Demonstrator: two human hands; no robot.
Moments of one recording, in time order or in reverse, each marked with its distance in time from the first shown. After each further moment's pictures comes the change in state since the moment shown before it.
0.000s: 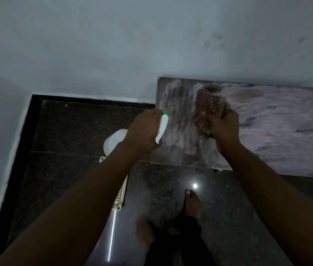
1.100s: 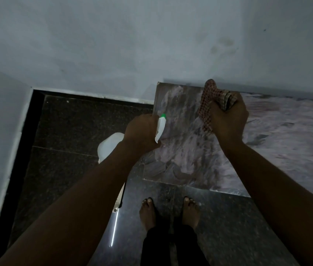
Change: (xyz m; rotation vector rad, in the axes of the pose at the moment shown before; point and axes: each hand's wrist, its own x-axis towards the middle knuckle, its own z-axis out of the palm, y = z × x) left_hand 0.063 -0.012 0.015 -0.007 -0.149 -0.284; right_hand 0.069 -0.034 0.019 -0.200 0.148 -0.215
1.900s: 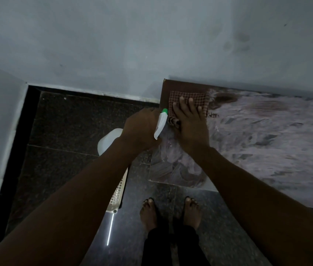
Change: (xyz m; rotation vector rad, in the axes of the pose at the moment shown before) left_hand 0.000 -0.029 -0.001 -0.053 0.089 0.097; right_hand -0.027 0.063 0.079 -0.834 -0.605 -0.477
